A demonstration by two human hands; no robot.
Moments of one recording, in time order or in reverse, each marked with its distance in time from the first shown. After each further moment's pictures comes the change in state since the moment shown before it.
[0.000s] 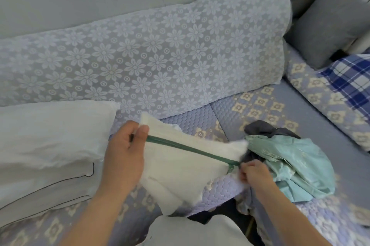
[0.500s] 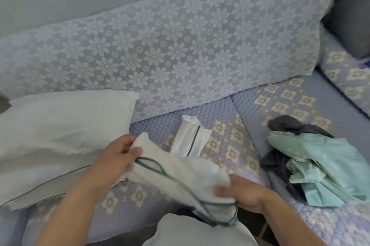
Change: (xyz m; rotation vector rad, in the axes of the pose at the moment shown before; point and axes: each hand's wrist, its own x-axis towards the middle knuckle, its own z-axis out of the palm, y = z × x) left_hand 0.025 -0.090 -0.068 -0.081 -0.369 -0.445; right_hand -0.024 0.011 0.069 0.017 -0.992 0.012
